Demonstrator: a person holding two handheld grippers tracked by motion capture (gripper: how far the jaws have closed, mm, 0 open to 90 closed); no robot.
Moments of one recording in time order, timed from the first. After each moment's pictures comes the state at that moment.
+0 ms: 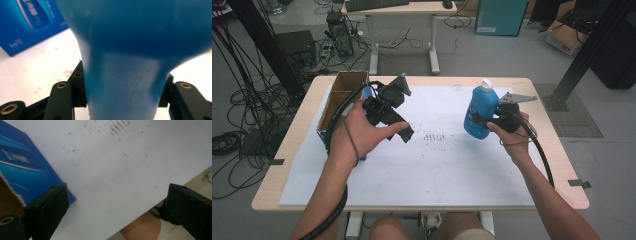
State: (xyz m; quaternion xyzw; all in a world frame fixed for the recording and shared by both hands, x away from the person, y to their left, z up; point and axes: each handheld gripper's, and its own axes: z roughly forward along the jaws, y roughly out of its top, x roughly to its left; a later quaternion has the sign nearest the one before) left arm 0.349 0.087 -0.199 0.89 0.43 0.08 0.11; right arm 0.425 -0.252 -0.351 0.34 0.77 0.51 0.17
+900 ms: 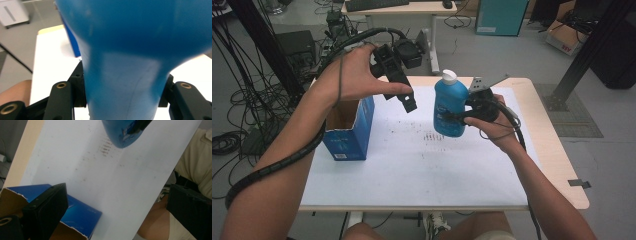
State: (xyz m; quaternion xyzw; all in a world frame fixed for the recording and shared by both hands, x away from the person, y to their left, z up) left arm 0.371 0.058 -0.121 0.97 0.21 0.10 0.09; right arm 0.408 -0.164 -0.287 0.17 0.84 0.51 0.08
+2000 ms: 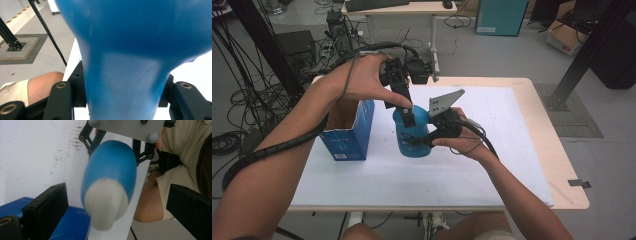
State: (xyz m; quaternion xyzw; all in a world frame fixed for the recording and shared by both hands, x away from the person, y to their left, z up) left arm 0.373 0.044 -0.156 0.99 0.14 -0.01 0.07; right arm 0.387 -0.083 -0.313 0.02 0.85 0.52 0.01
